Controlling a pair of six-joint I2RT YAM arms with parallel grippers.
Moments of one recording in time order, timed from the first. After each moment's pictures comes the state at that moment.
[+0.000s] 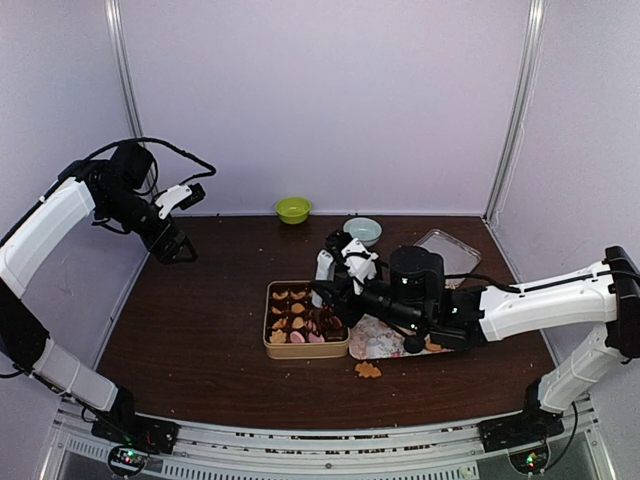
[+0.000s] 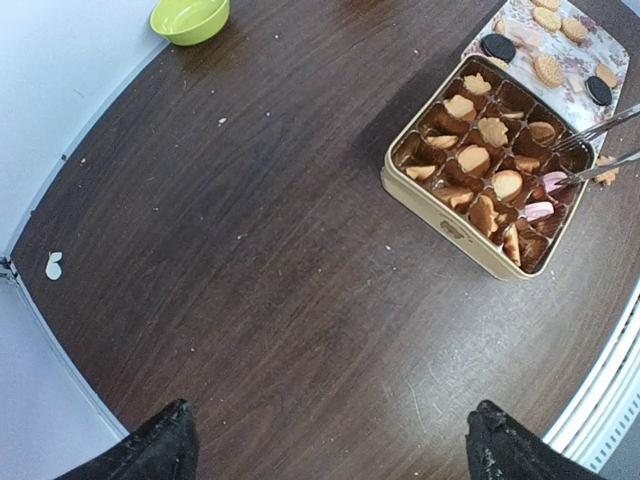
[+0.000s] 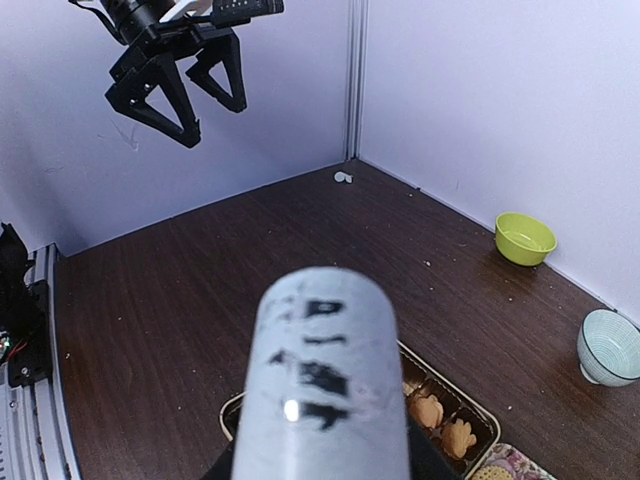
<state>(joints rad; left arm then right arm) -0.22 1.41 1.50 -1.15 0.30 0.57 1.12 1.49 0.88 0.42 0.20 0.02</state>
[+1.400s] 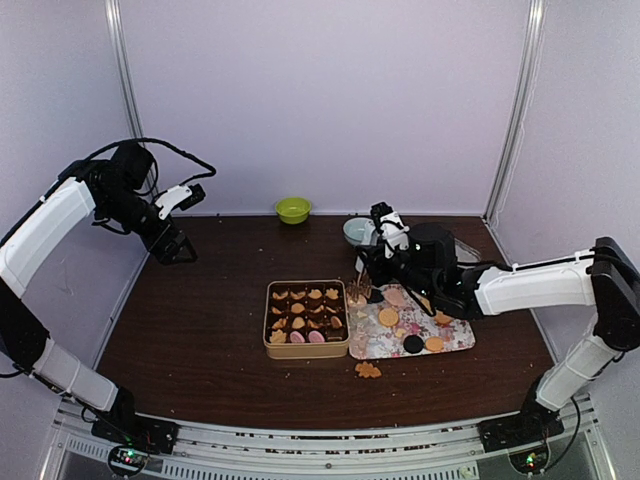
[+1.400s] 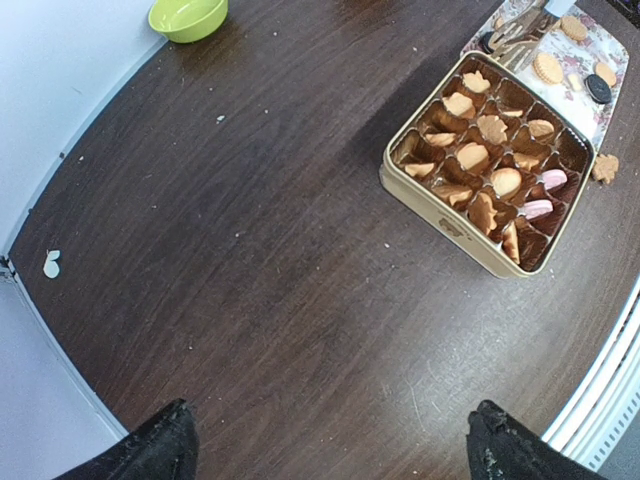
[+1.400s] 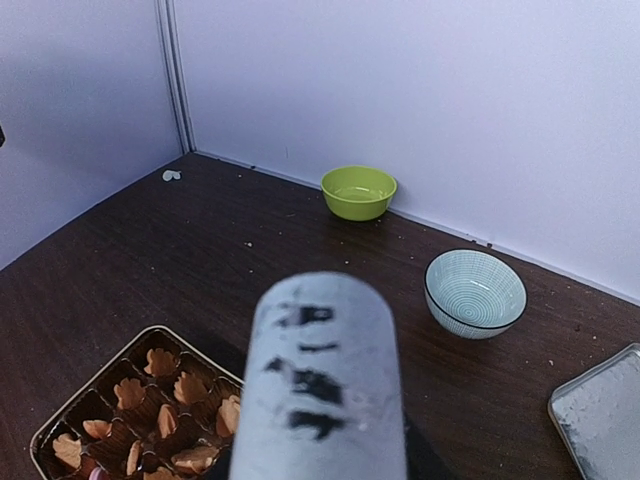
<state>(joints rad) -0.22 1.41 1.50 -1.15 0.30 0.57 0.81 1.54 0.85 0.47 0.24 0.08</state>
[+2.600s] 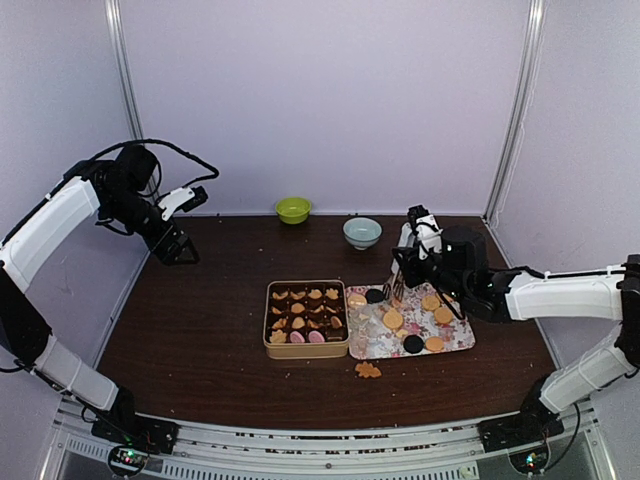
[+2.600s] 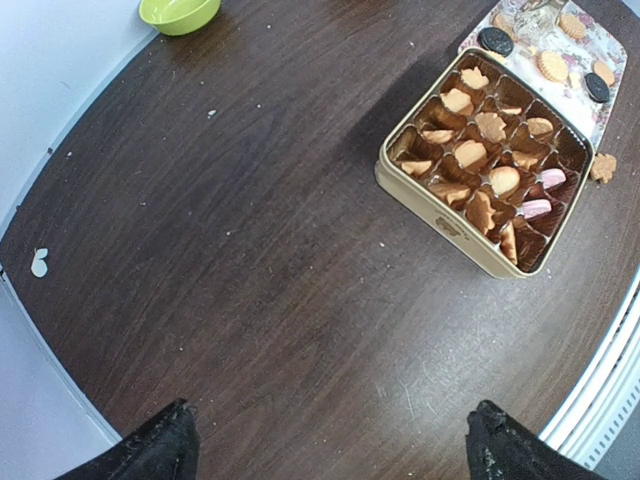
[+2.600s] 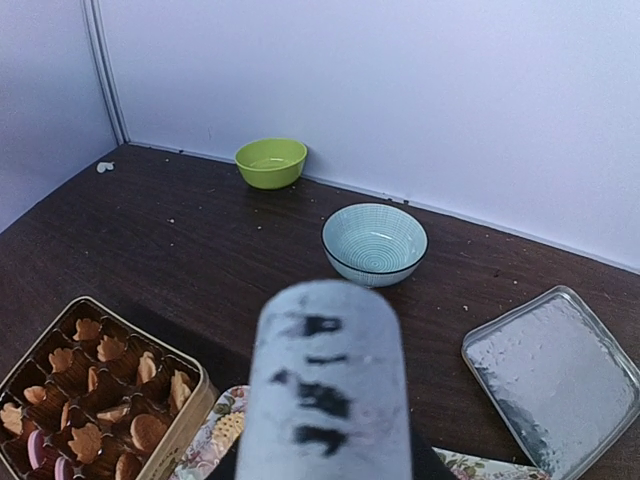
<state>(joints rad) -0.22 1.44 1.50 -1.15 0.31 0.56 0.70 1.36 0.71 0.37 0.27 0.10</state>
